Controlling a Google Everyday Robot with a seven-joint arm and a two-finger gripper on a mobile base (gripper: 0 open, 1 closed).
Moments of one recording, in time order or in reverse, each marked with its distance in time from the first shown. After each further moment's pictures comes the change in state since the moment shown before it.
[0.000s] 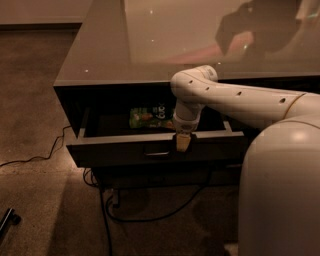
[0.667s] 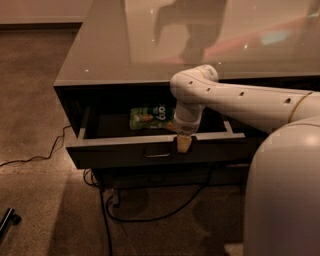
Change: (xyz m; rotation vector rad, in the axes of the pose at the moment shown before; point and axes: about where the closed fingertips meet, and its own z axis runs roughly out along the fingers) arm 0.009 0.010 -0.009 0.012 0.027 0.026
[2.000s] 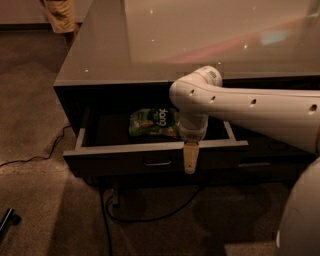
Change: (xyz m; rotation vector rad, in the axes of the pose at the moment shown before) arm 0.024 0.042 -0.030 0.047 0.101 0.036
